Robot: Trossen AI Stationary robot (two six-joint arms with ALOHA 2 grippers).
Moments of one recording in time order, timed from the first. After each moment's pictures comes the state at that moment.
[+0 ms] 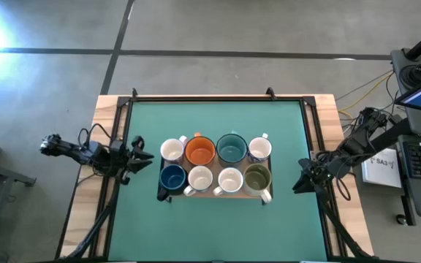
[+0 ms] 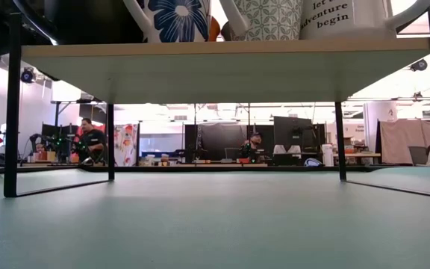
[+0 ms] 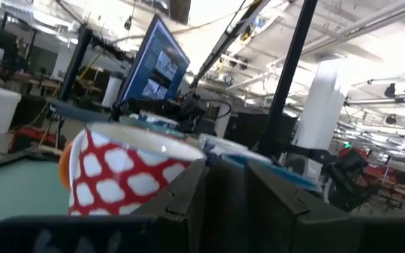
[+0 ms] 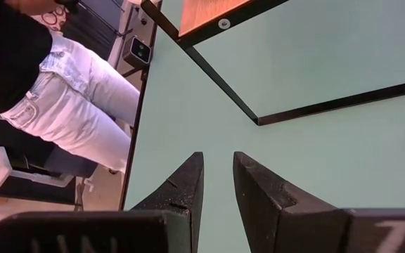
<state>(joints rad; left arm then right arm) -0.30 0.00 0.01 0.32 -0.22 -0.26 0.76 0.30 0.37 -0.65 0.15 0.89</state>
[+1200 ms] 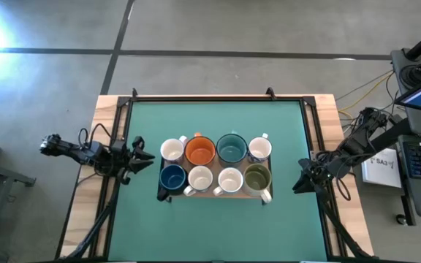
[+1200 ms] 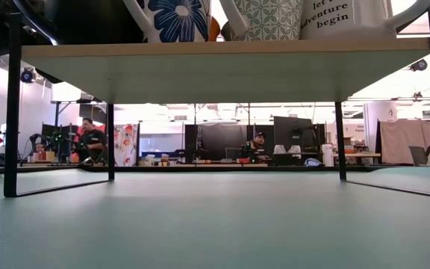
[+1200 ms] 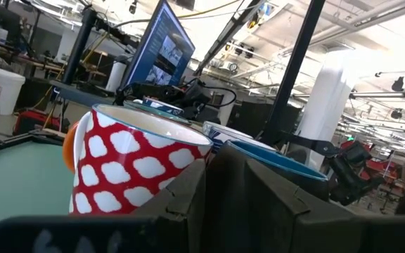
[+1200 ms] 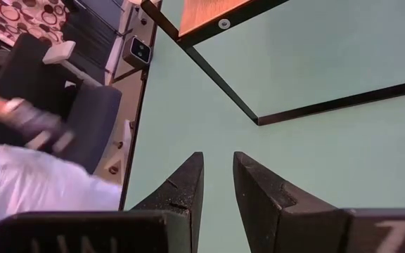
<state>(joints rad) -0.30 0.00 0.03 0.24 -0.23 -0.30 0.76 0.30 0.37 -0.65 0.15 0.89</state>
